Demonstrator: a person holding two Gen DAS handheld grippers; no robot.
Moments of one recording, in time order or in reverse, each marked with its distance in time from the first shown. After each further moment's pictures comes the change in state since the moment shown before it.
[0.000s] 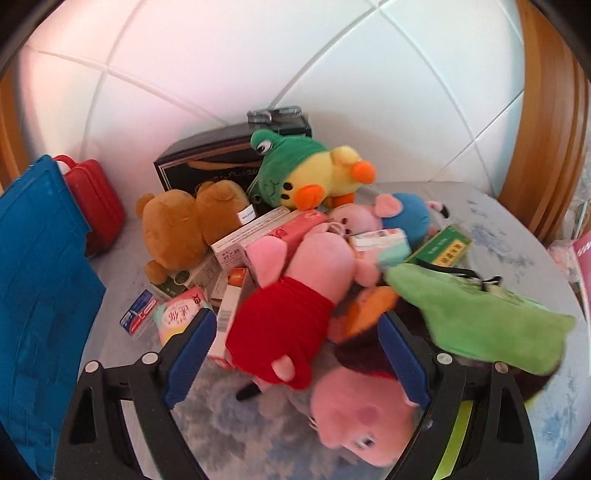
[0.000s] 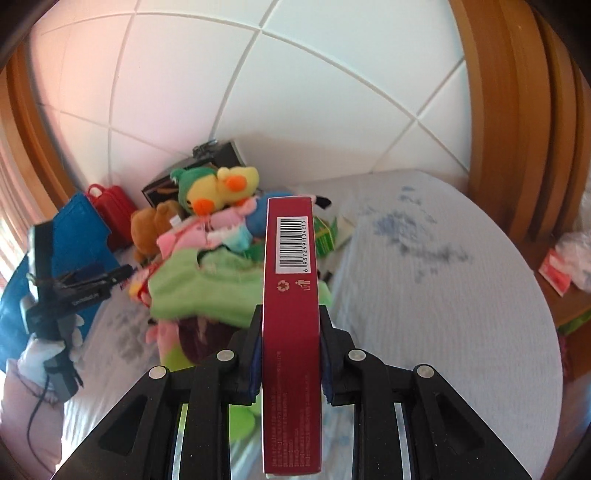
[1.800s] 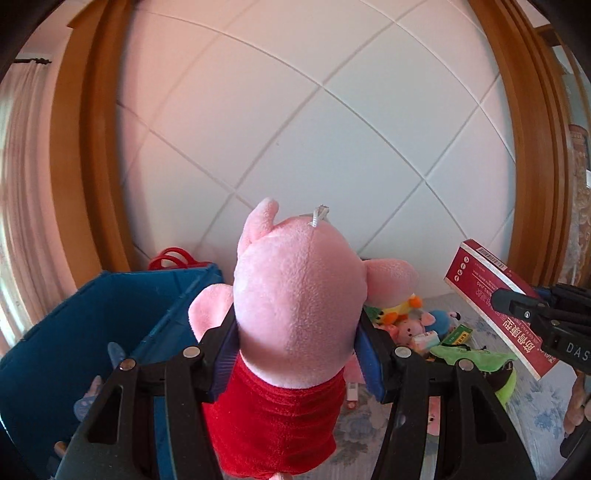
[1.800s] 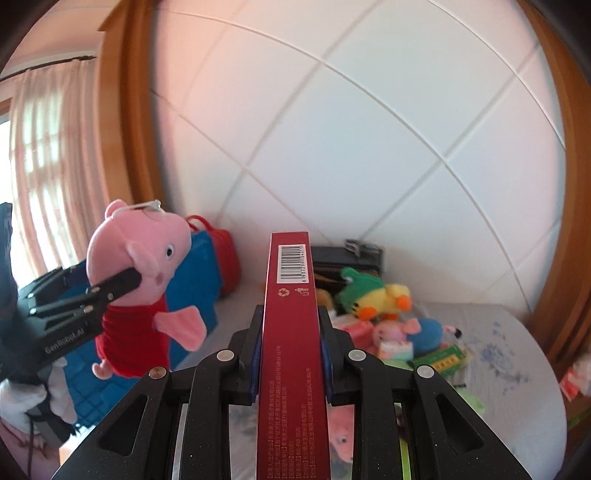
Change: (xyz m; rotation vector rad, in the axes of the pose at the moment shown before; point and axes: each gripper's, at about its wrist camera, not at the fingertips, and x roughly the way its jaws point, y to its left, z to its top) left arm -0.338 0.199 -0.015 -0.066 -0.456 0.118; right arm -0.089 0.326 0.035 -0.309 -0.288 0.127
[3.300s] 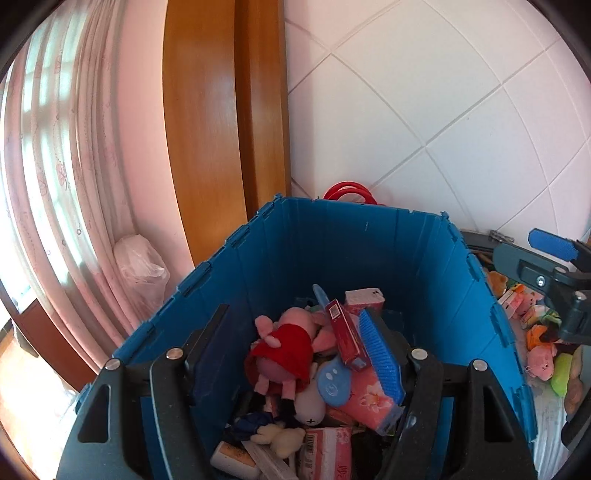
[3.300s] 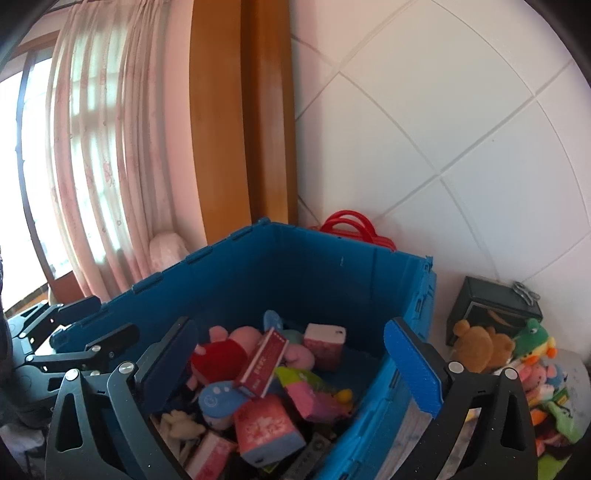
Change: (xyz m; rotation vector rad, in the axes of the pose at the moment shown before) left arm -0.032 0.410 -0.043 -0.187 0.214 0.170; right arm 0.168 0.404 0.064 -0.143 0.092 0.108
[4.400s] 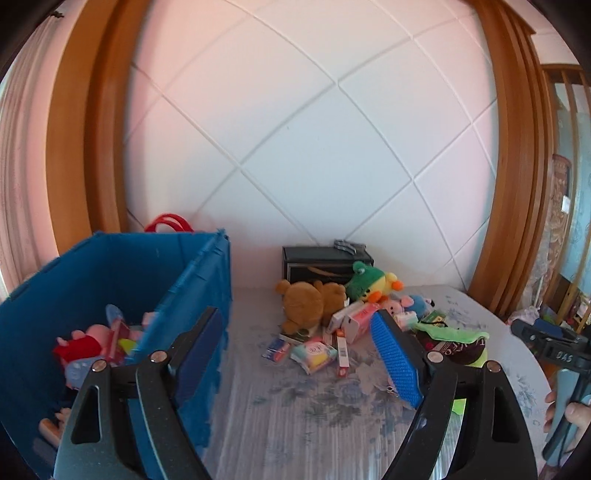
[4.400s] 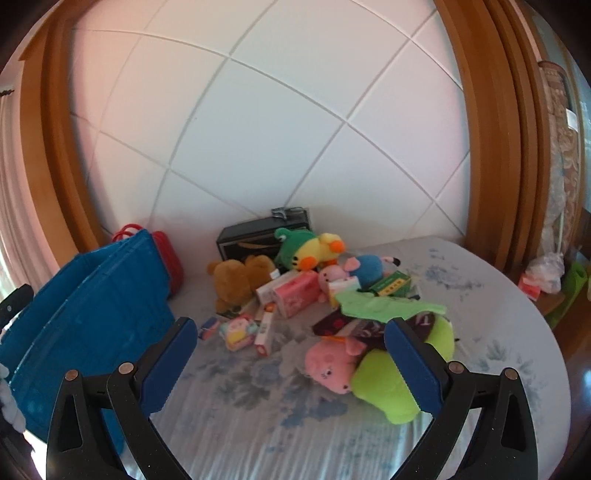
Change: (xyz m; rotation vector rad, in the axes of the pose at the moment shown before) left arm -0.033 -0.327 -0.038 0.078 -0.096 -0.250; right arm -0.242 -0.355 -0.188 0.413 -0.031 -0.435
